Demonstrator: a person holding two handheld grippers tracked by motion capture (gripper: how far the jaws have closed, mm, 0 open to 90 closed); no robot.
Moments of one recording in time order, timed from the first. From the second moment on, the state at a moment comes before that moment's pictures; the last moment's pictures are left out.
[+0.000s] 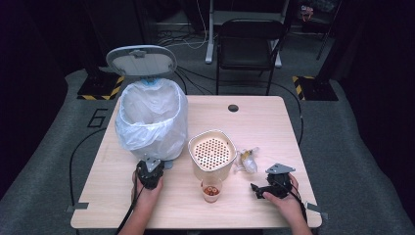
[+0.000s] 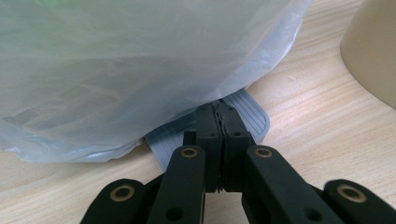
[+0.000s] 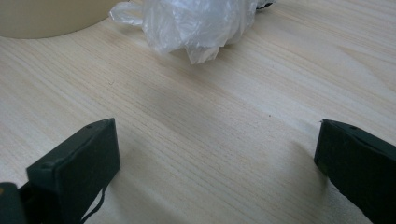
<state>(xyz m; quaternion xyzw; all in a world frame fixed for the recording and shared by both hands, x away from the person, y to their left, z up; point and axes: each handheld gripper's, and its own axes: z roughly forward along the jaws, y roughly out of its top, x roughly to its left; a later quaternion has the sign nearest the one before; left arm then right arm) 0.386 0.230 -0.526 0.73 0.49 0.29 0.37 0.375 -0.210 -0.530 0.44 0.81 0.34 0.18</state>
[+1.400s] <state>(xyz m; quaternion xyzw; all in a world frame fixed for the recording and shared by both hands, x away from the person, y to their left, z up) 0.384 0.223 -0.527 0.75 0.47 0.33 0.34 0.370 -0.193 -0.489 0.44 0.80 0.36 0.19</state>
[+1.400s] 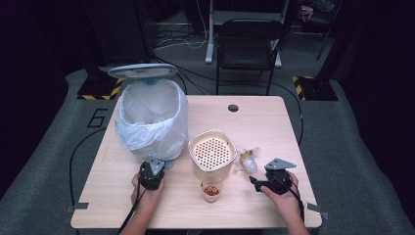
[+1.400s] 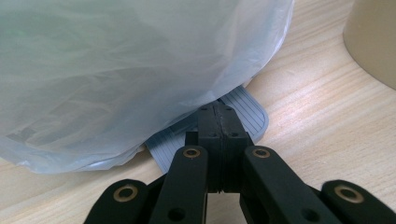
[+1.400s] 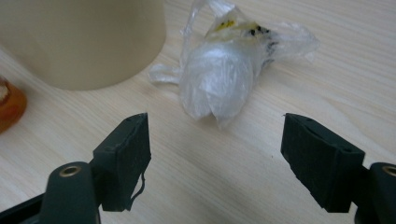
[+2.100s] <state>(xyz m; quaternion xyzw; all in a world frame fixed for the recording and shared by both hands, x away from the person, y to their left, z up) 0.384 0.225 -0.527 0.75 0.46 0.33 0.34 0.420 -0.169 -0.475 0.47 0.79 0.35 0.18</state>
